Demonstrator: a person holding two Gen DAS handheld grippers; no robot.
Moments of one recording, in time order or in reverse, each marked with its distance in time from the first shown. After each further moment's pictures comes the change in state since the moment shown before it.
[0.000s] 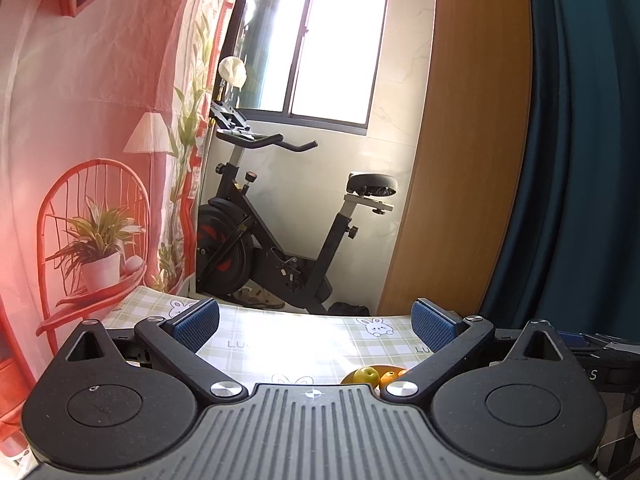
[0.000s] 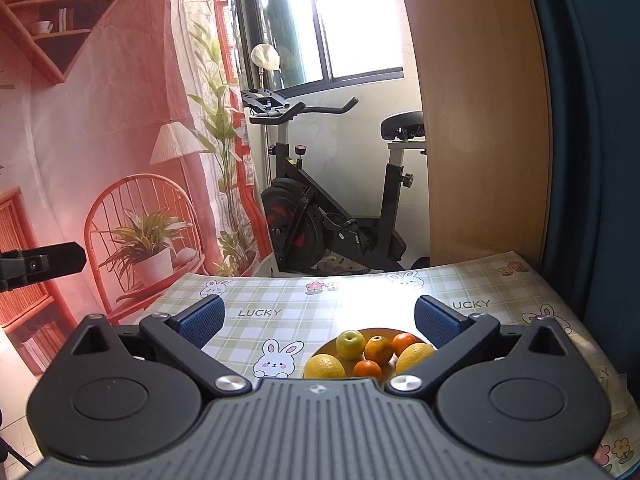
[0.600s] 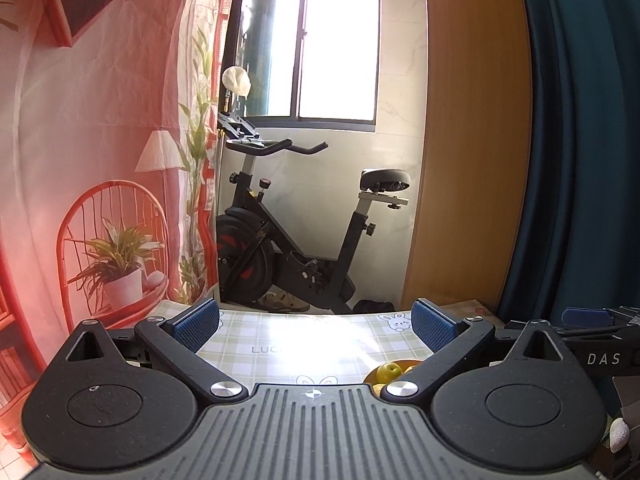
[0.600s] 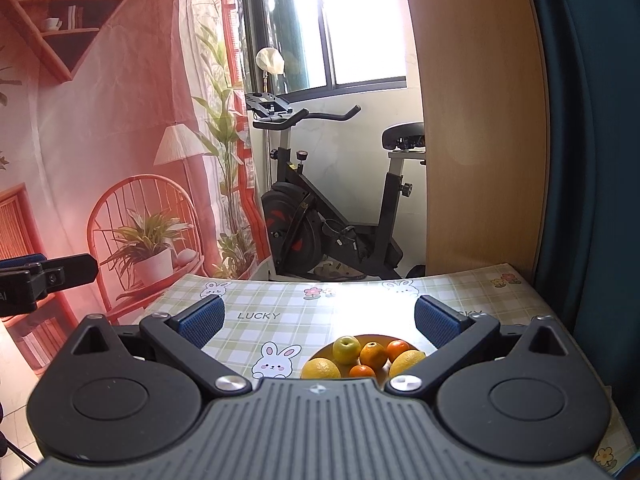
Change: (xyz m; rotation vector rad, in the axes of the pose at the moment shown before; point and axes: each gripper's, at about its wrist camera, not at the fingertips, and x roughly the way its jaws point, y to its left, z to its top) left arm -0.008 -0.009 0.008 0.079 0.005 0.061; right arm -0.014 0.007 0.005 -0.032 -0.007 -0.006
